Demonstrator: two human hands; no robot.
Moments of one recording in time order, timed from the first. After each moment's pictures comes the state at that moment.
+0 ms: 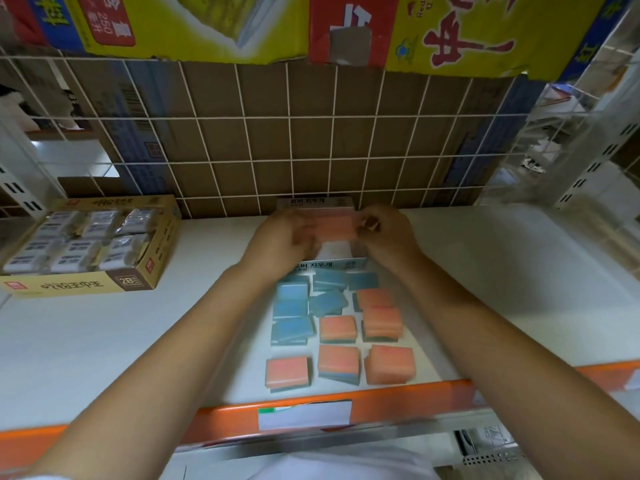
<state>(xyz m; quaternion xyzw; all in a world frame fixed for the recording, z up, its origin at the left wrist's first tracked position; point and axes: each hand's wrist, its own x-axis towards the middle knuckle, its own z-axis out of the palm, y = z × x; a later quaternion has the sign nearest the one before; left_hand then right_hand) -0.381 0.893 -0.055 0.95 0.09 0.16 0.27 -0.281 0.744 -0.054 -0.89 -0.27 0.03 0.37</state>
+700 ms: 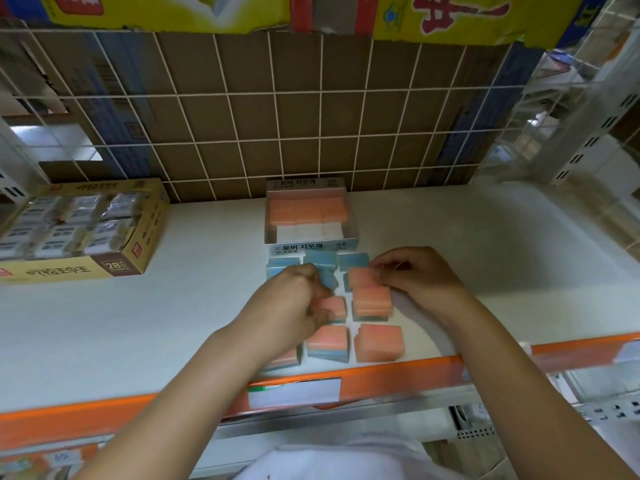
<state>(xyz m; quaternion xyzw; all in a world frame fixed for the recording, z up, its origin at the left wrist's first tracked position) -0.451 0.825 -0.054 0.98 0.04 -0.01 0.21 -0.329 0.664 -0.060 -0.83 -0.22 0.22 0.47</state>
